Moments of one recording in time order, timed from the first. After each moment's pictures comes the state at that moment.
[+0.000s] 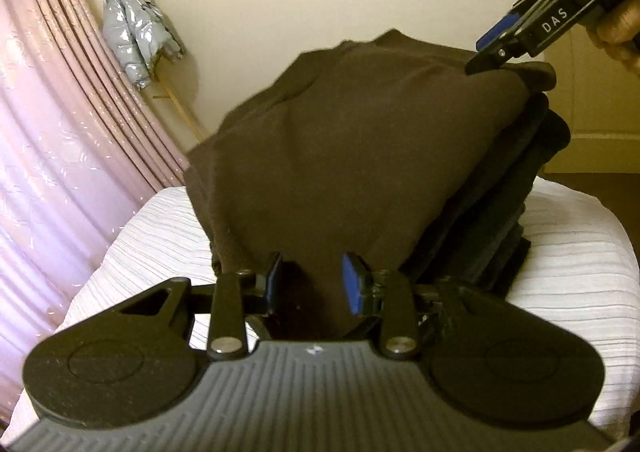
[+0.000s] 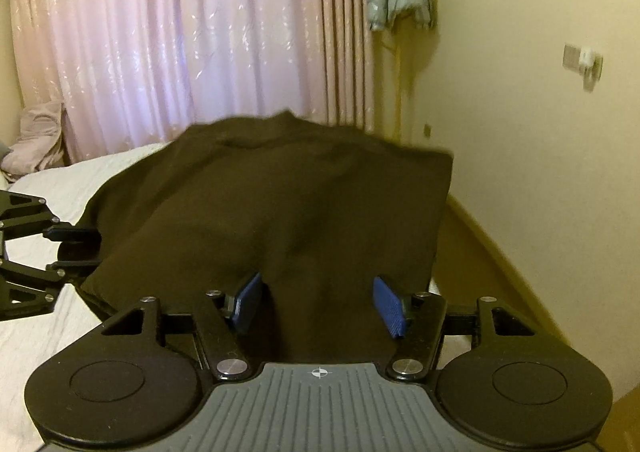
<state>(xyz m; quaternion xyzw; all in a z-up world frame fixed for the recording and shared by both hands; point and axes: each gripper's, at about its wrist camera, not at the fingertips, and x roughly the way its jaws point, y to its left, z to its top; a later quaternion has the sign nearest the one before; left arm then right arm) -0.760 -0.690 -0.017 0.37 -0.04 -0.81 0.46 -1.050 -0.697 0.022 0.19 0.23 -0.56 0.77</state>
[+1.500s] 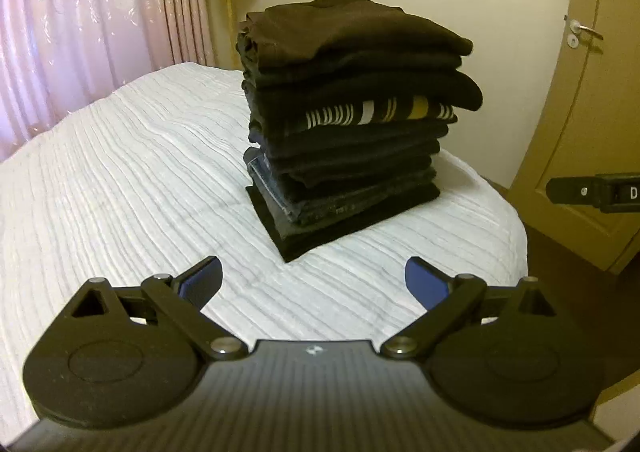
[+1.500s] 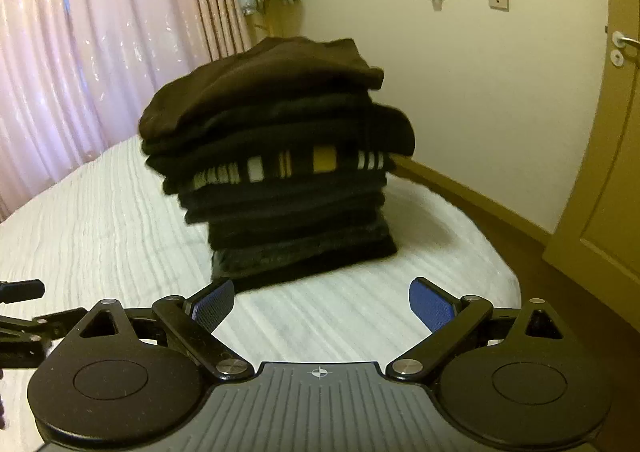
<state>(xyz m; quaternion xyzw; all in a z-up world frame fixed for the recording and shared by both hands) -0.660 -0.453 -0.033 0.30 0.19 -0.79 0.50 -0.922 -0.400 -0.023 0.30 0.17 -0.70 0.62</state>
